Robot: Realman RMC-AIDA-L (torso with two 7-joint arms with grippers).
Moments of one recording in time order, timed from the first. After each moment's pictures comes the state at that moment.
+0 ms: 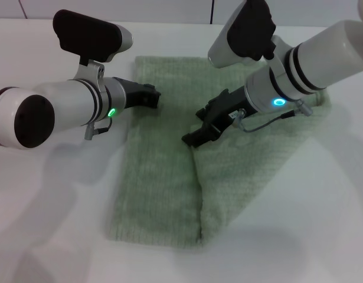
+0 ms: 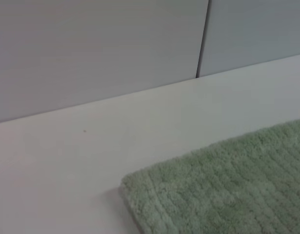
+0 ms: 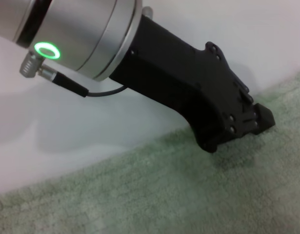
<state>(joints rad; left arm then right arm) -0.62 -2.07 -1.28 -0.78 2.48 -0.30 0.18 0.97 2.09 -1.52 -0.57 -2.13 -0.98 2.05</state>
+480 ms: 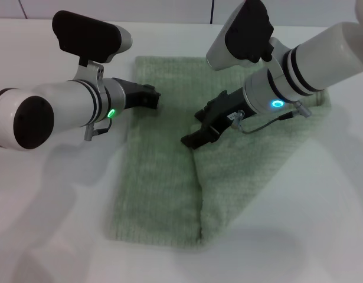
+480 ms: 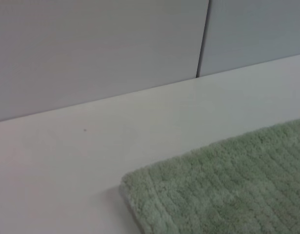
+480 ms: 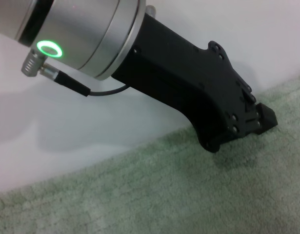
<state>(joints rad) -0.61 -2.07 -1.28 -0.79 2.48 -0.30 0.18 0.97 2.09 -1.53 -0.57 -2.12 -0.98 2.05</state>
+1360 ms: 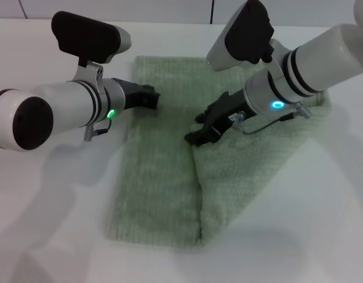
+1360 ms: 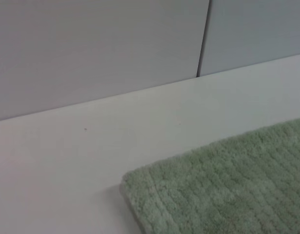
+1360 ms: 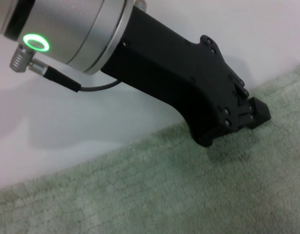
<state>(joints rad) -0.61 -2.07 -1.28 -0.79 2.48 -0.30 0.18 0.98 2.09 -1.54 -0.55 -2.12 -0.96 2.06</state>
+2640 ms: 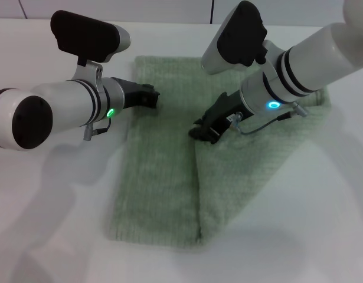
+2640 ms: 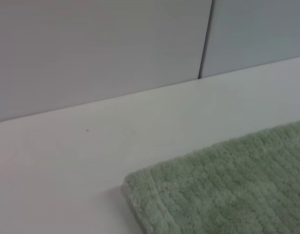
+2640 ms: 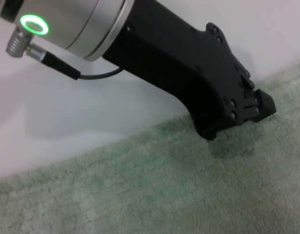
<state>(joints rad) -0.61 -2.07 -1.28 -0.79 2.48 -0.30 0.18 1.01 2.09 -1.57 -0.51 -2.12 -0.94 2.06</state>
